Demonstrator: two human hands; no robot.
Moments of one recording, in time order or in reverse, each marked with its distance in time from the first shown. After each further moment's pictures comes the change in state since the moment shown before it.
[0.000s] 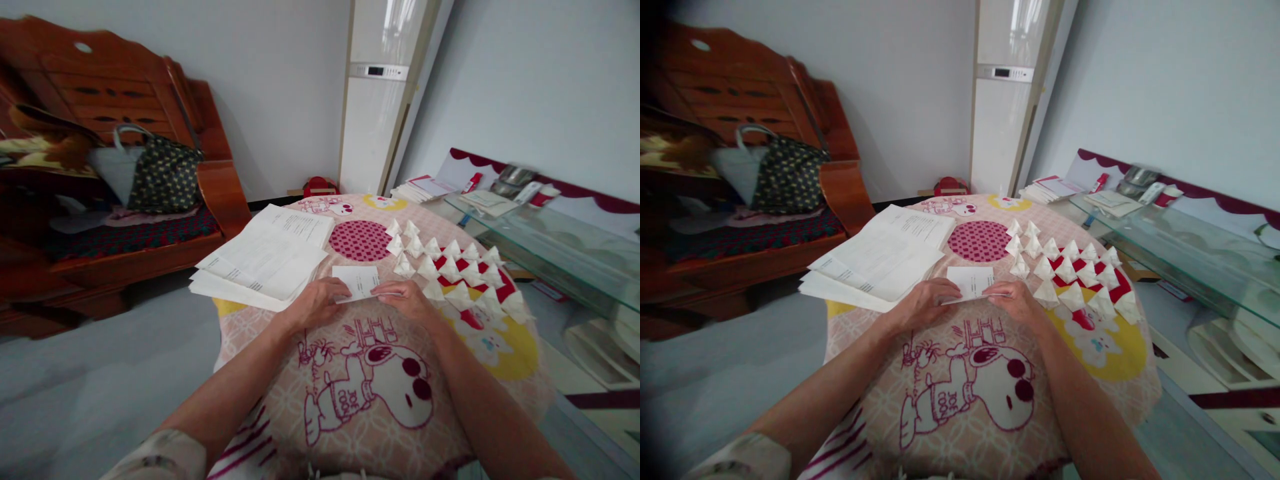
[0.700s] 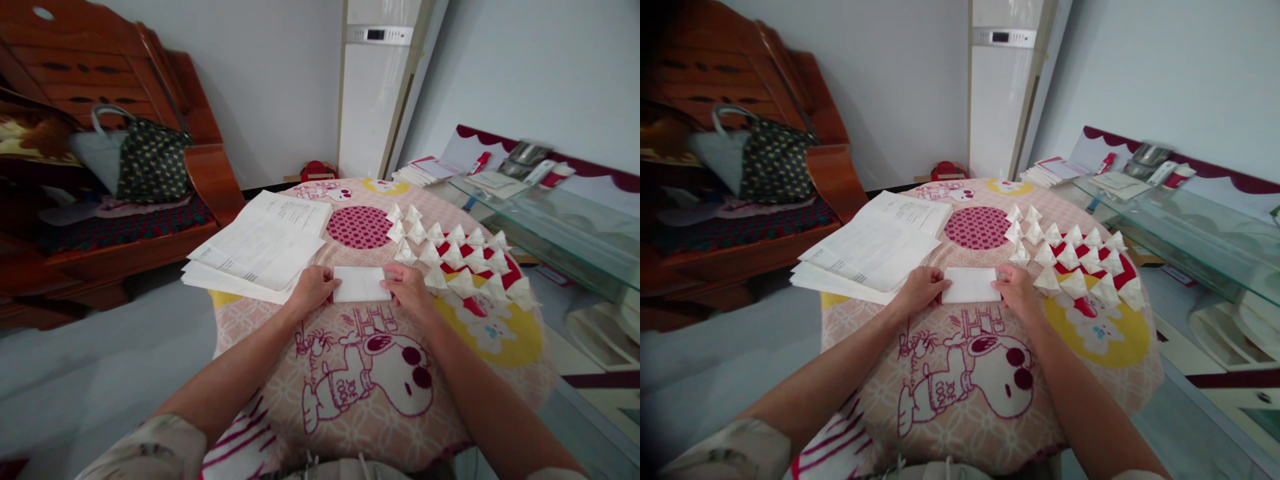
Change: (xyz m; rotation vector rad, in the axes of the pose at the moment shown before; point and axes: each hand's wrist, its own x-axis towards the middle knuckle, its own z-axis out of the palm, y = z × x) left_hand 0.010 0.003 0.017 -0.257 0.115 -0.748; right_hand -0.001 0.000 0.020 0.121 0.274 0.504
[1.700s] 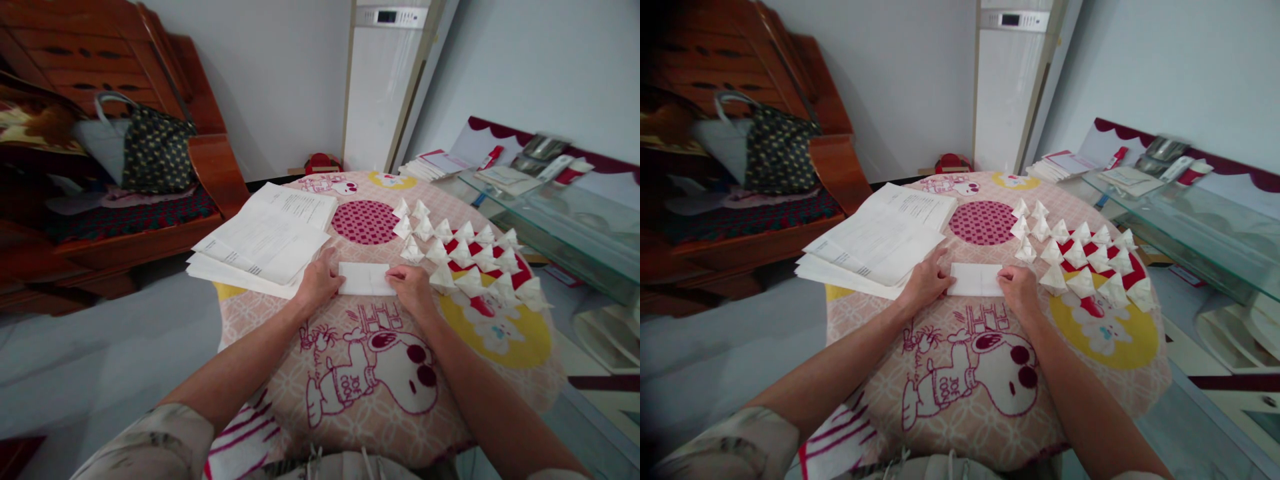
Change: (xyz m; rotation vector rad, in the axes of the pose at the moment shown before) left_hand -0.001 -0.003 0.004 0.143 0.146 0.133; right_hand -0.002 -0.002 0.006 -0.302 0.196 -0.205
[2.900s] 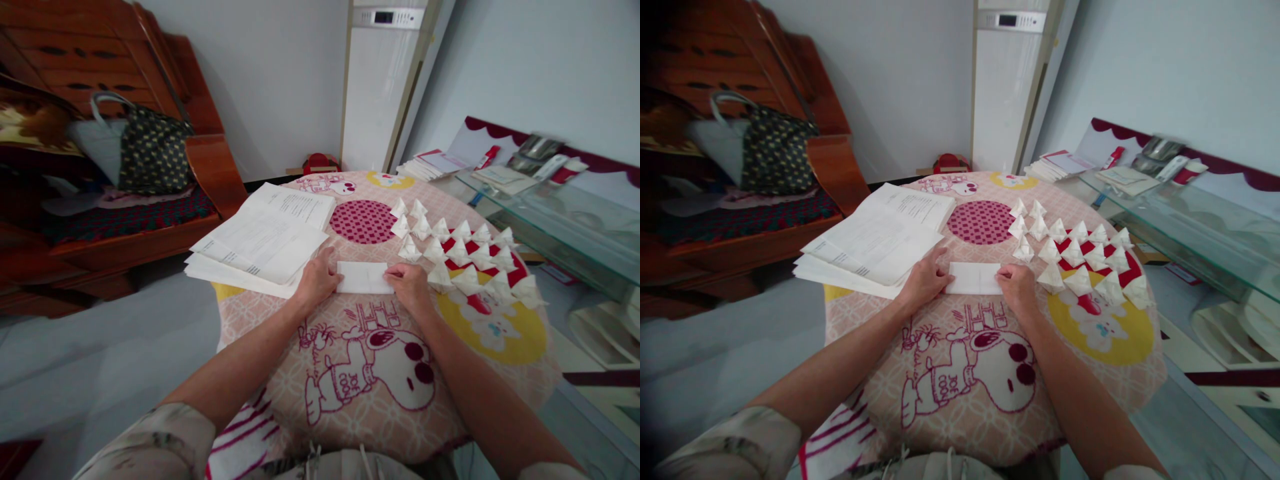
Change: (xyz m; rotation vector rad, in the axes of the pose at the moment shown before) left_hand 0.002 0.005 -0.003 0.048 0.006 -0.006; right_hand 0.002 0.001 0.002 0.008 0.031 -0.003
